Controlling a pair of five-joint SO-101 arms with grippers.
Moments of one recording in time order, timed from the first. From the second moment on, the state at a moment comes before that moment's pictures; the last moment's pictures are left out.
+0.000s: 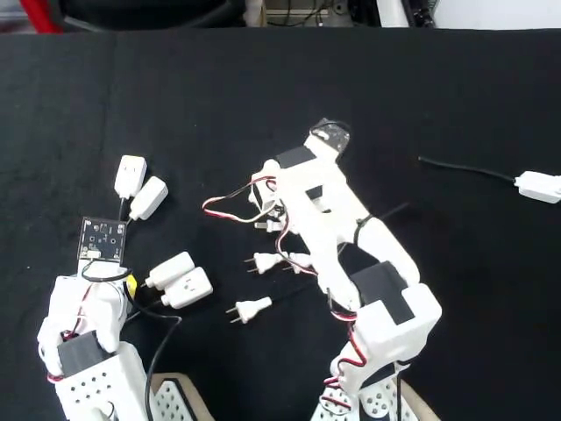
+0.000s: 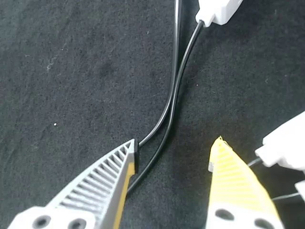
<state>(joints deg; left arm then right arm) -30.1 -103.3 96.3 64.5 -32.0 -23.3 12.8 16.3 64.7 -58.7</state>
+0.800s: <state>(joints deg) -30.1 -103.3 96.3 64.5 -32.0 -26.6 24.0 9.7 69.5 -55.7</state>
